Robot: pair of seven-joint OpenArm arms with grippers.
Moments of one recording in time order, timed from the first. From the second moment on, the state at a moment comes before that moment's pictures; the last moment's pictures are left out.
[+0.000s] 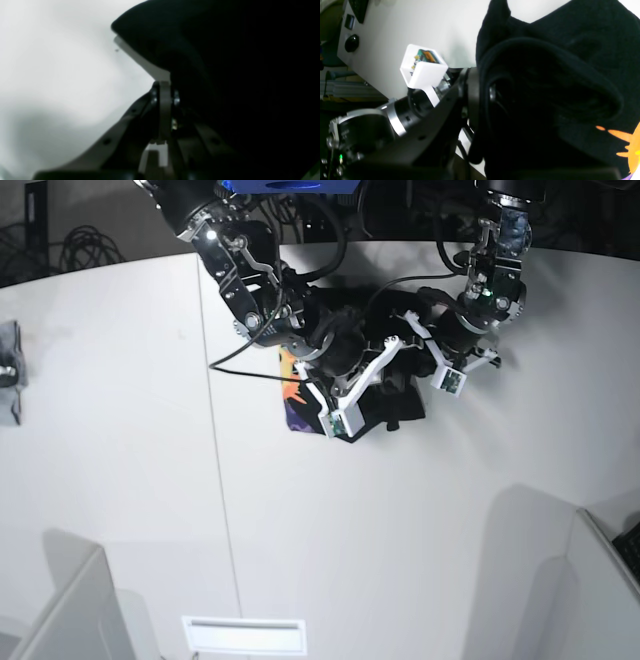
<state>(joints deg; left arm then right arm) 15.9 -15.3 2.2 90.5 -11.4 -16.4 29.8 -1.7 -1.3 -35.9 105.7 29.3 -17.8 -51.0</state>
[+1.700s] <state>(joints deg) 30.6 -15.3 -40.4 100.7 -19.2 -28.3 37.2 6.2 -5.9 -47.7 88.2 29.5 -17.6 -50.2</state>
